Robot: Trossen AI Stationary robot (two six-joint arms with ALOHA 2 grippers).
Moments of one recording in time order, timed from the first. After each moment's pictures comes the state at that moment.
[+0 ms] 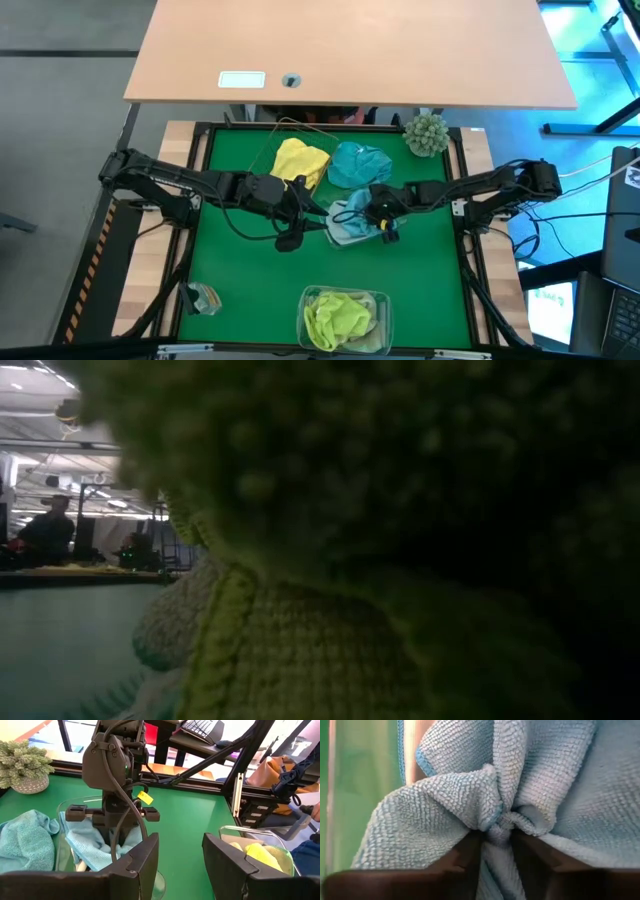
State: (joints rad) left arm -0.15 1.42 1.21 -0.19 -0.07 -0.23; right arm -0.03 1.43 0.67 -0.24 -0.07 -0.29
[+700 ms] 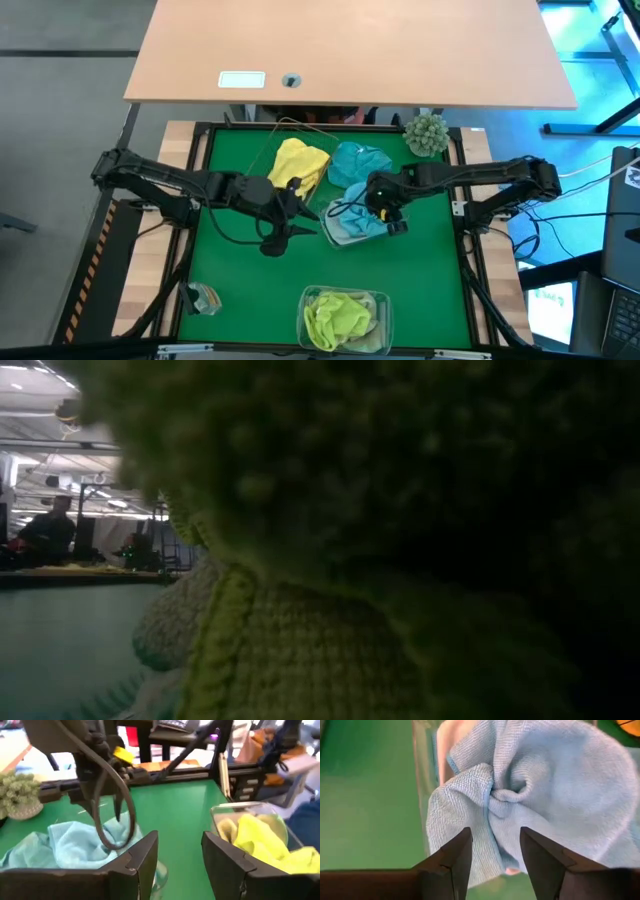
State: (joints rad) left arm -0.18 1.34 1.16 -0.22 -0.02 -0.03; right arm -0.03 1.43 1.12 -0.91 -0.07 -0.29
